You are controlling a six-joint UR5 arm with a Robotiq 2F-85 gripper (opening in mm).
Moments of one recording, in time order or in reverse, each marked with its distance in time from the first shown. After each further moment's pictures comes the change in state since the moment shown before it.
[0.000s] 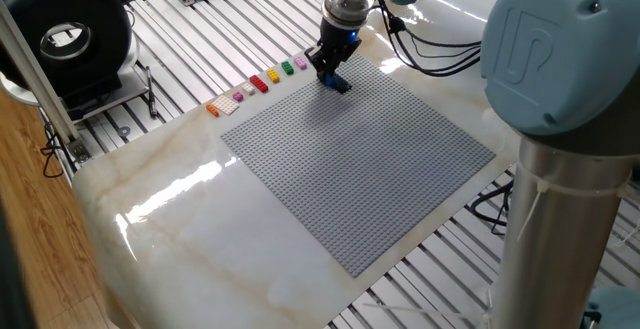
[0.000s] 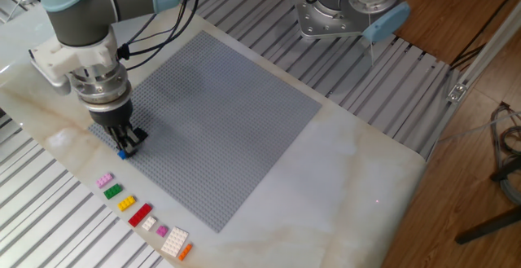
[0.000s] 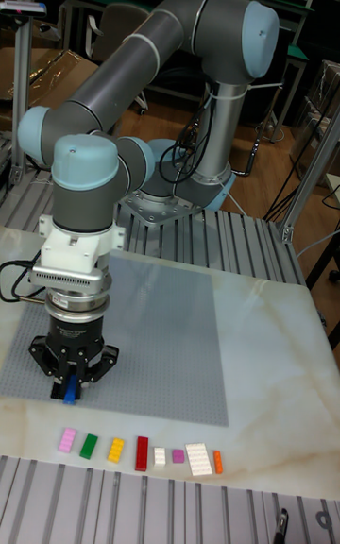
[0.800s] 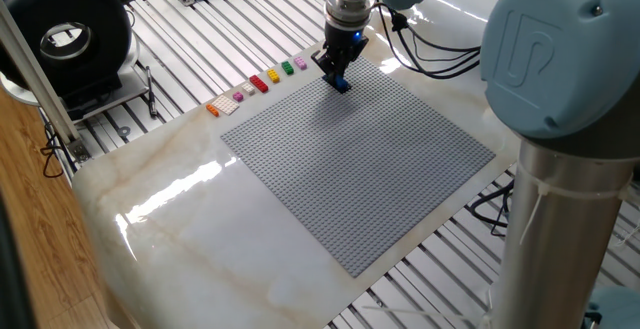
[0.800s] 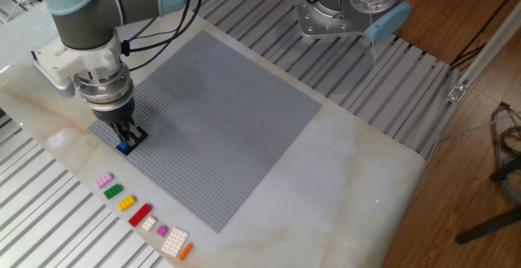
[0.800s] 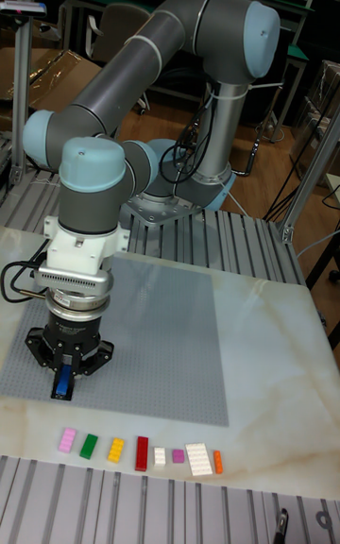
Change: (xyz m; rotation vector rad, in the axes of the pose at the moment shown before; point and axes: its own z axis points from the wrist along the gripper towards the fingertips) arm -0.003 -0.001 0.002 0.015 -0.014 -0.009
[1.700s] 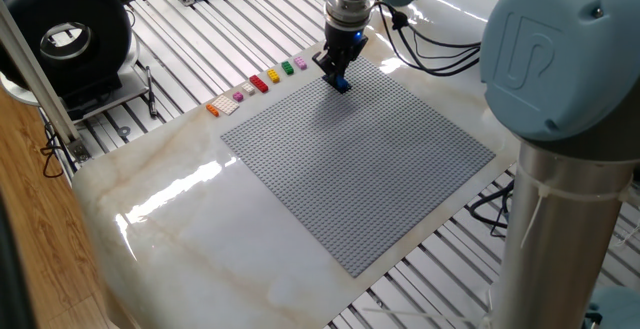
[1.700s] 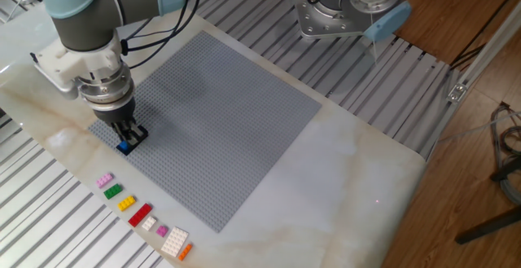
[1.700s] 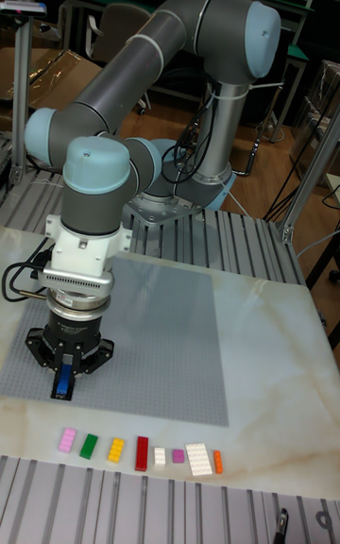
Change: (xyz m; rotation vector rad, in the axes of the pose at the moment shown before) arm 0.009 -0.007 -0.003 0.034 0.037 -0.044
